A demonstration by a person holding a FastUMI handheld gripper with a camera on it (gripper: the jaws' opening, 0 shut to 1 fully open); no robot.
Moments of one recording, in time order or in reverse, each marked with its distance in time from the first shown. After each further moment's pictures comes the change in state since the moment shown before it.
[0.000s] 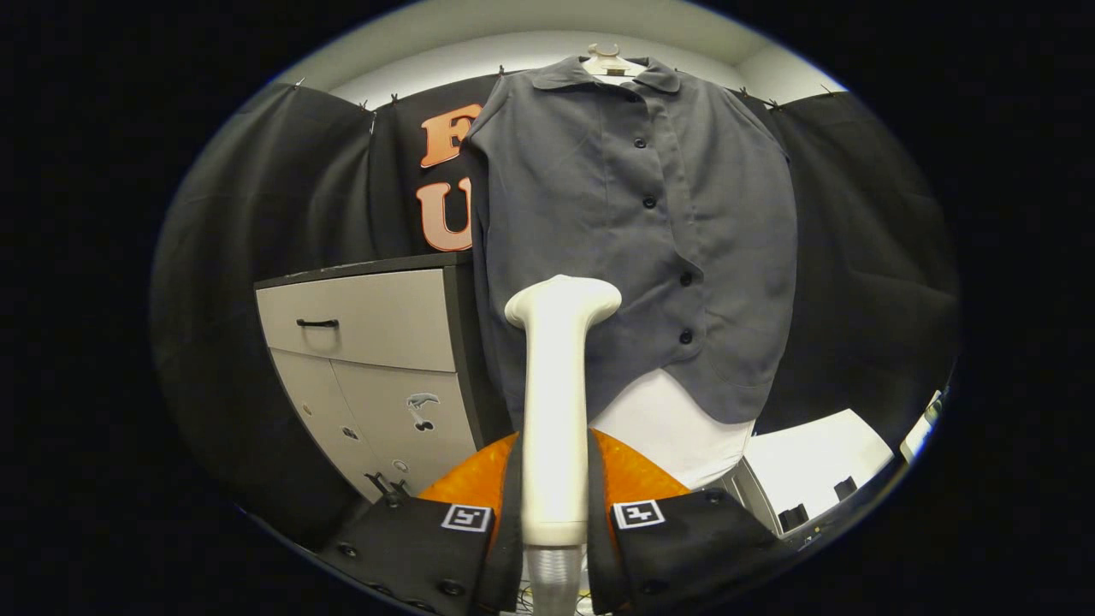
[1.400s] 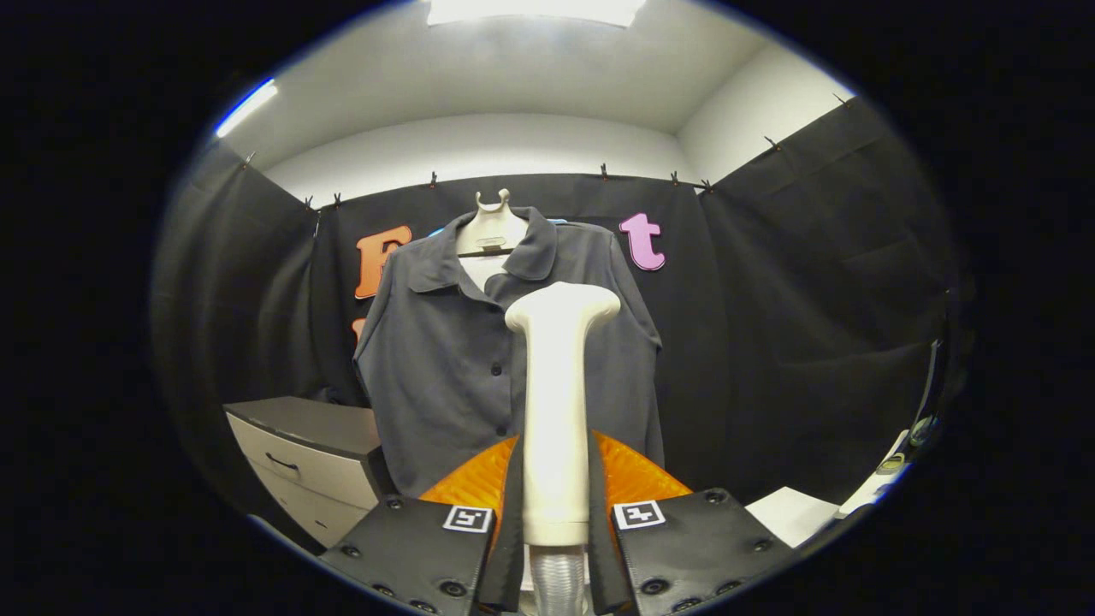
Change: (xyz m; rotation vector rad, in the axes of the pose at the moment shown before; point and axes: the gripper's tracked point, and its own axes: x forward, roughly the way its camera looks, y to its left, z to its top) arm -0.073 -0.148 0.247 0.047 -0.382 -0.166
